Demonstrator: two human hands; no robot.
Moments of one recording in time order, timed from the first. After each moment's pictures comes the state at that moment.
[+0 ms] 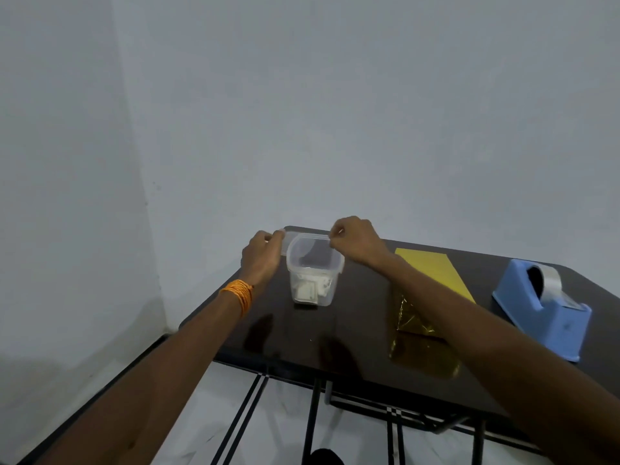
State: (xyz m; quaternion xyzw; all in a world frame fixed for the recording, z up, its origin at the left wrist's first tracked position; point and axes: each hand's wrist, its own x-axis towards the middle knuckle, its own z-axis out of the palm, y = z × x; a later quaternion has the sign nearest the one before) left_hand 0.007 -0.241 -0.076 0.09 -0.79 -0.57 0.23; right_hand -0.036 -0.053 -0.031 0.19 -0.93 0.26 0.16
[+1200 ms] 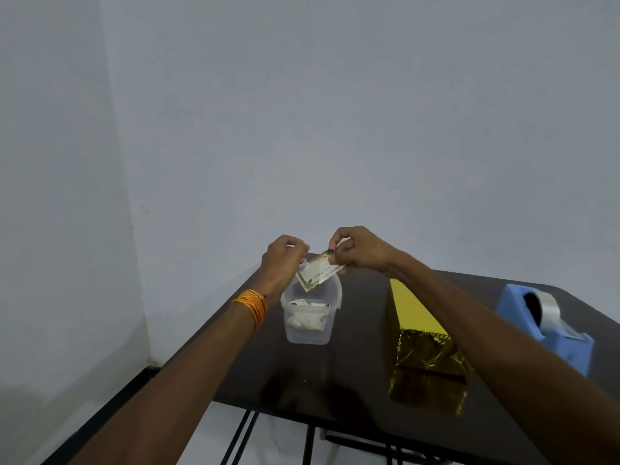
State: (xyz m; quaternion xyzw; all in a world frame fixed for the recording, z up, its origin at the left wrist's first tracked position) left_hand -0.028 -0.210 -0.042 0.00 -0.76 -0.62 0.20; right_hand -0.068 -0.025 0.000 0.26 -0.86 0.45 -0.01
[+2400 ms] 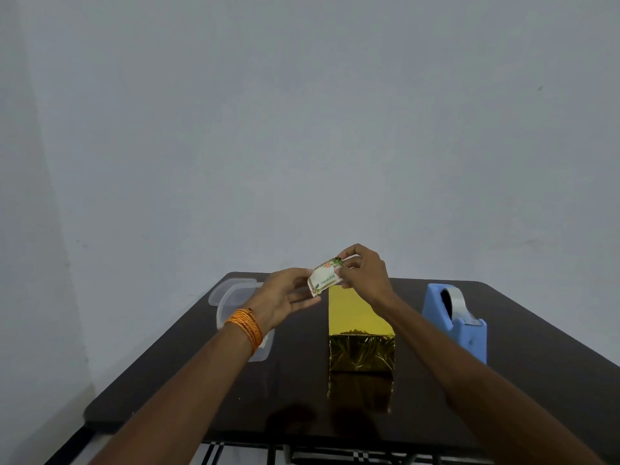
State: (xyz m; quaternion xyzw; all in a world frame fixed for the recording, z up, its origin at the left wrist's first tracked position) left_hand -0.005 -0.098 -0.031 -0.03 -0.57 -0.82 -0.07; right_hand -0.018 0.081 -0.025 0.10 -0.79 0.56 0.23
